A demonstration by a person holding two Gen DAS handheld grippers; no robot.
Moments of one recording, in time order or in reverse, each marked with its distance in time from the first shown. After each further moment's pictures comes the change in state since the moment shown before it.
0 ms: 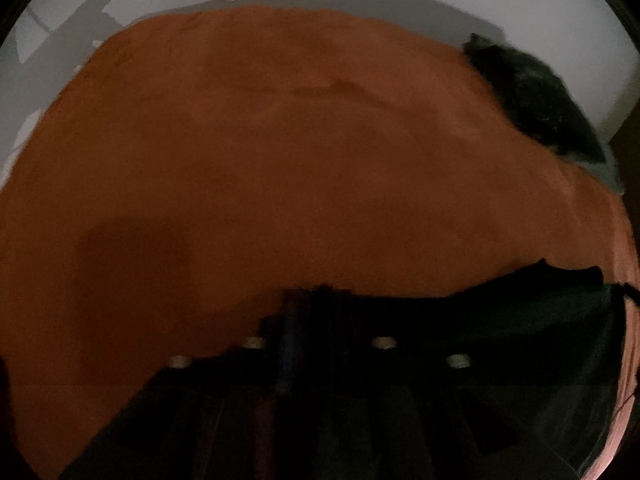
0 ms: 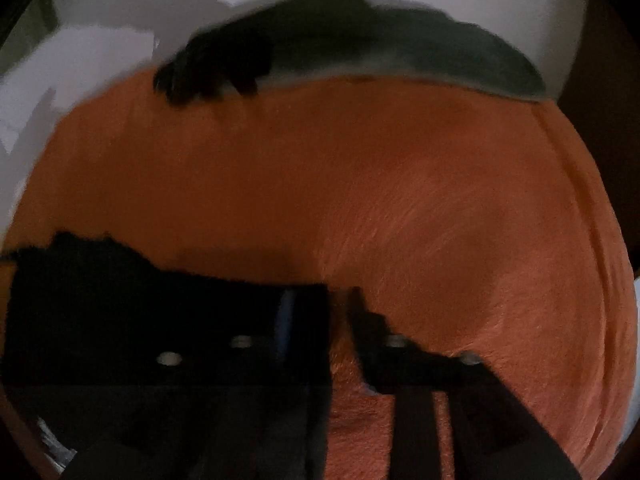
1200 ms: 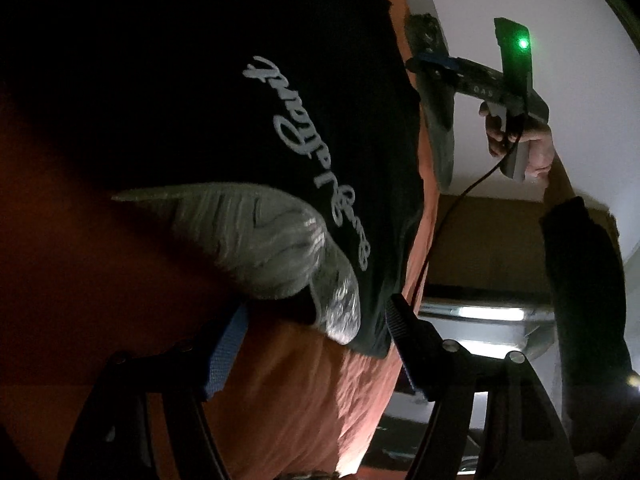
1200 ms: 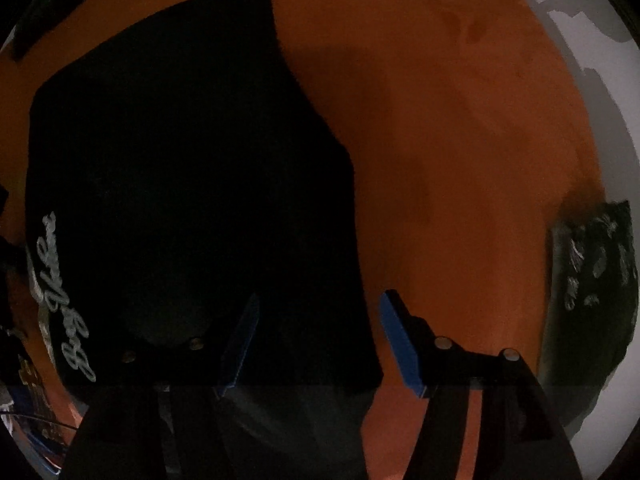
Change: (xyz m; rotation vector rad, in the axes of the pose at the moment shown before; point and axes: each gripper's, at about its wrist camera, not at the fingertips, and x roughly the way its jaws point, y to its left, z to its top) left arm -0.041 -0.090 -0.340 -0.669 0.231 -0.883; right arm 0.063 0.318 0.020 -1.326 0.457 0.195
